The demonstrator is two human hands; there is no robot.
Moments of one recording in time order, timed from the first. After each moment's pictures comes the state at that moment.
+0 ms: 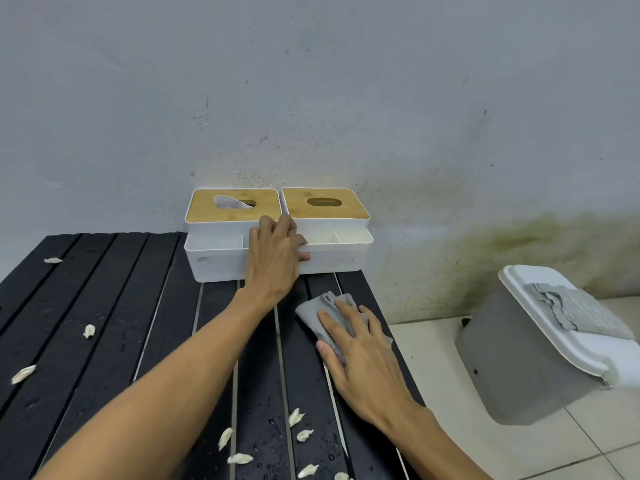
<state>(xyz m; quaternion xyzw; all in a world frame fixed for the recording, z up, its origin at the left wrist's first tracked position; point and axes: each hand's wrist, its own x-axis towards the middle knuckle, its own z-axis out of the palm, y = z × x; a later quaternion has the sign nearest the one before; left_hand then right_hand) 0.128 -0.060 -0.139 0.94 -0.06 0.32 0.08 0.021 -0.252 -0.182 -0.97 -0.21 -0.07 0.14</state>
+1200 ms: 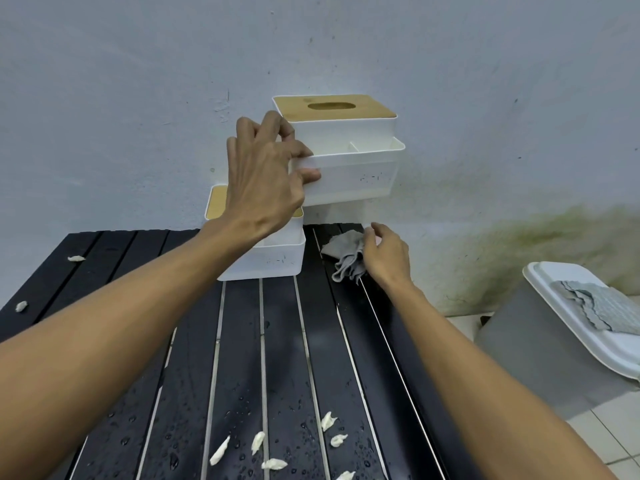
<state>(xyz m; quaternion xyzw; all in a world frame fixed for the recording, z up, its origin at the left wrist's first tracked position) 0.109 -0.018 -0.022 0.88 -0.08 0.43 0.20 0.173 -0.218 -0.141 -0.90 -0.01 -0.12 0.43</state>
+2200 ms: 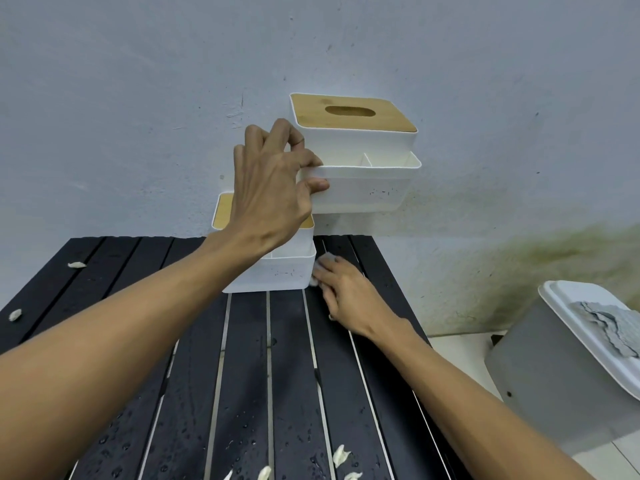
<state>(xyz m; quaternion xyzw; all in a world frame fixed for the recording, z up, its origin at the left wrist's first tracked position) 0.118 -0.006 -0.031 0.86 -0.09 0.46 0.20 0.165 -0.178 -0.179 -0.88 -0.41 -0.15 0.17</state>
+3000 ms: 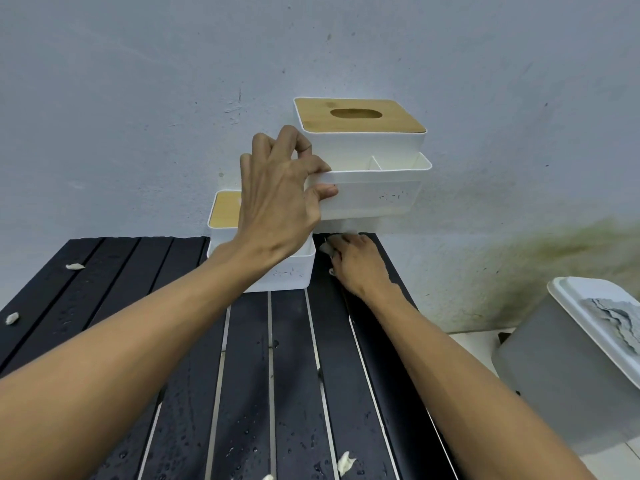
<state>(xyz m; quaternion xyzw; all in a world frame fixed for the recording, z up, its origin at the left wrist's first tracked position) 0.119 -0.016 -0.043 0.86 -0.09 0.46 0.22 0.237 -0.170 -0.188 -0.97 -0.21 -0.12 0.08</state>
